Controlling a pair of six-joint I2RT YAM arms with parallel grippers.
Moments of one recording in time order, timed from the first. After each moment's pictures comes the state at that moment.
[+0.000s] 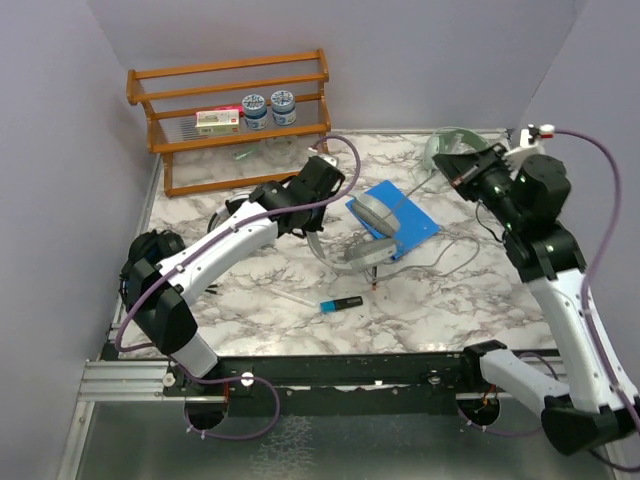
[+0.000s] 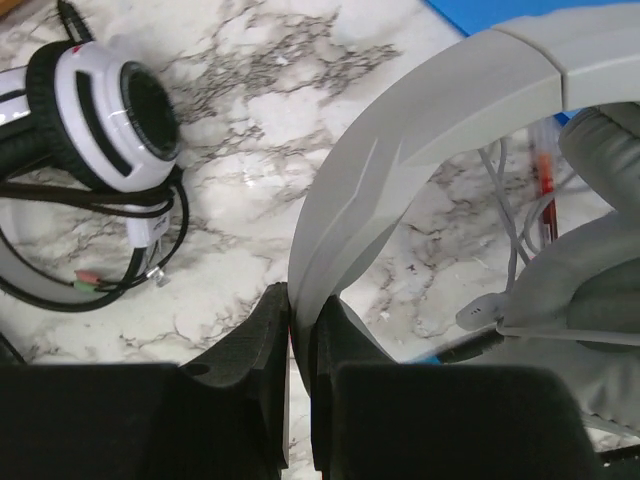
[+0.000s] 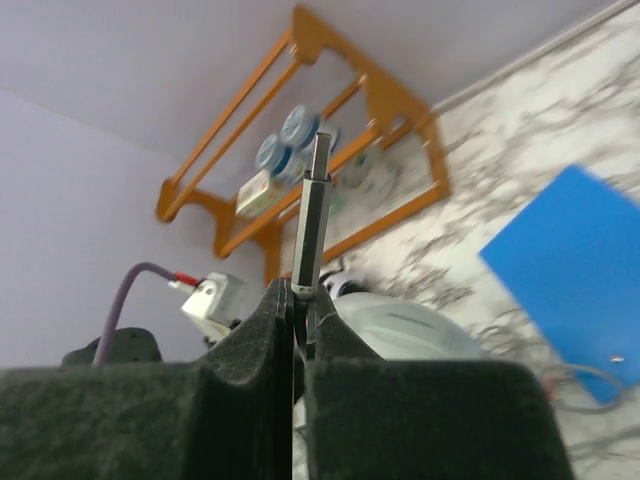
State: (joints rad) left arm -0.79 1.59 1.52 -0.83 -0.31 -0.32; right arm 0.22 1.01 1.21 -0.31 -0.15 0.91
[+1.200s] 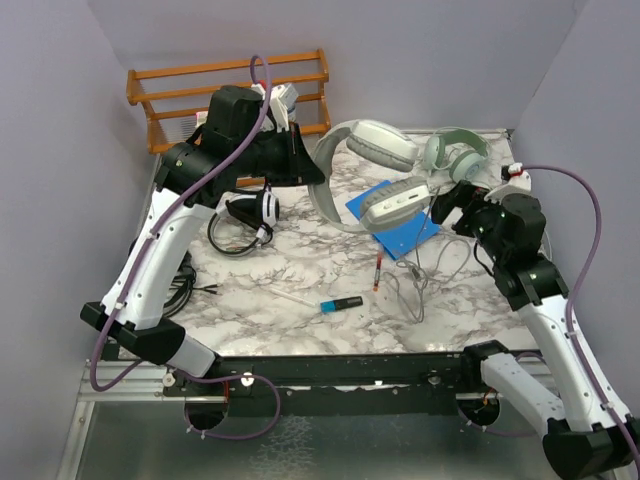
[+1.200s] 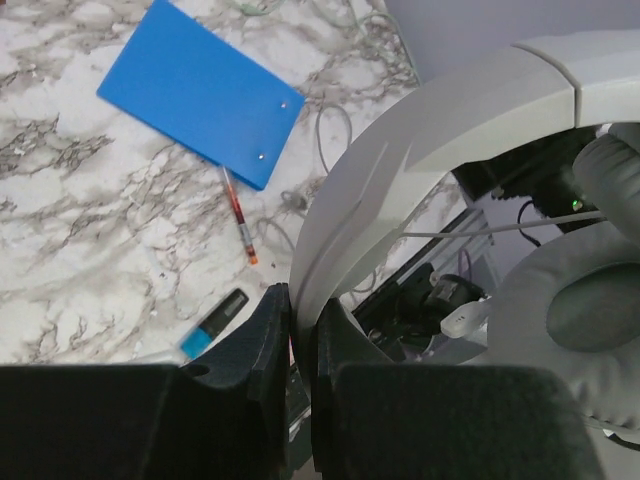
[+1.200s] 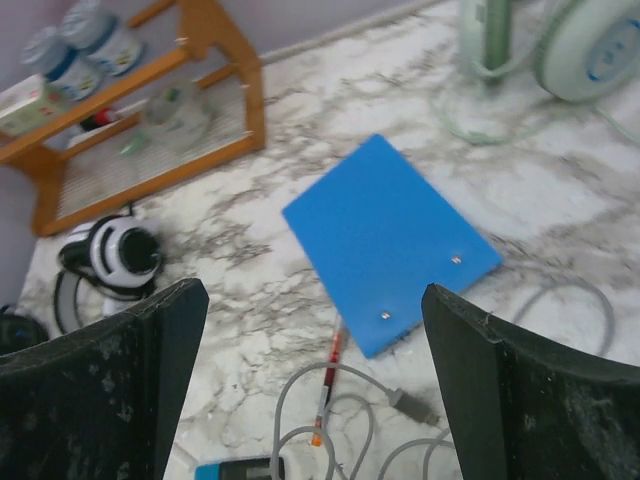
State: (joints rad) left arm -0.53 1.48 1.97 -1.03 0.39 -0.49; right arm 0.22 0.83 0.89 -0.37 0.11 0.49
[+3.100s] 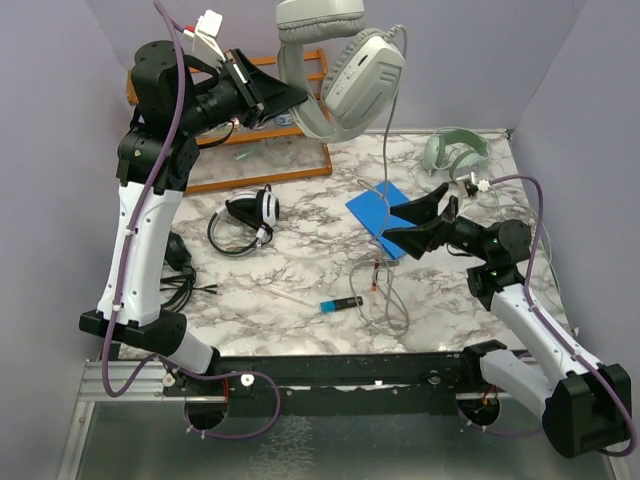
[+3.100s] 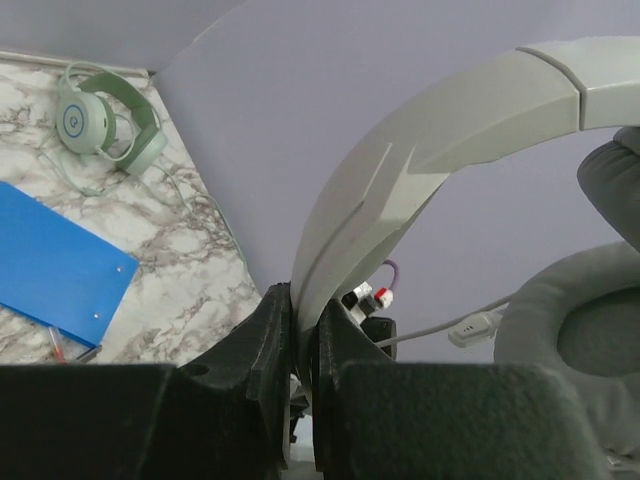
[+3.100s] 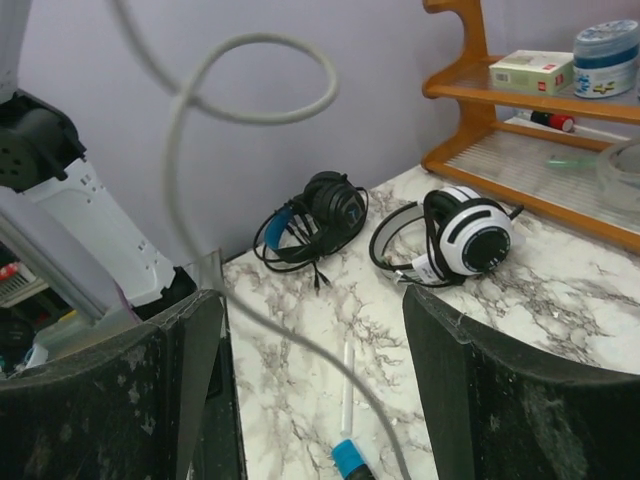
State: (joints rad) left arm -0.28 1.51 2.14 -0.60 0.65 -0.98; right arm 0.23 0.96 0.57 0.78 -0.91 0.66
